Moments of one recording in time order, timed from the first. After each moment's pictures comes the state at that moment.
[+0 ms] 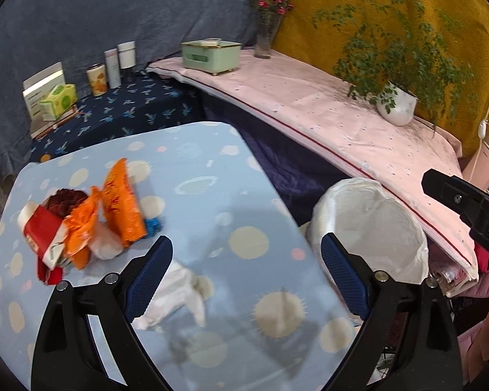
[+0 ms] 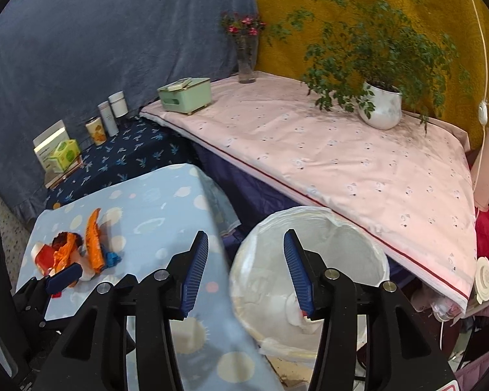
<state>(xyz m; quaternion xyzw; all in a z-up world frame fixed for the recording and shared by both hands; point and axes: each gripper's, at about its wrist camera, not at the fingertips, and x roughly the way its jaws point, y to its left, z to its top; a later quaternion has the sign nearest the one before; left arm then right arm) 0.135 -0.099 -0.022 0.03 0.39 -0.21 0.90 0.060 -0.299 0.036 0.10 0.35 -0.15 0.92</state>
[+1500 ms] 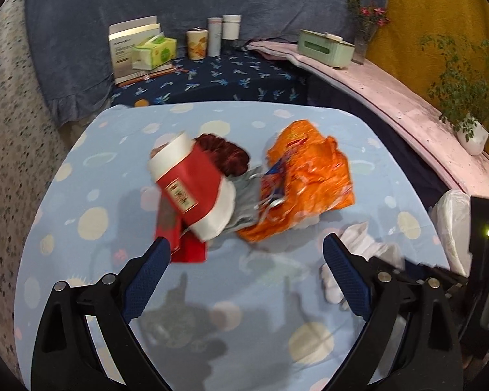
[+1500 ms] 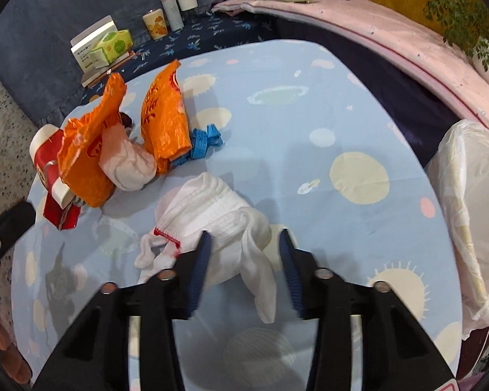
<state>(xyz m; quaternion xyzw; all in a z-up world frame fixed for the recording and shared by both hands) 0.178 0.083 -0.073 -0.01 0.41 -0.09 0.91 0.154 -0.134 -0.129 0.09 0.50 -0.01 0.86</state>
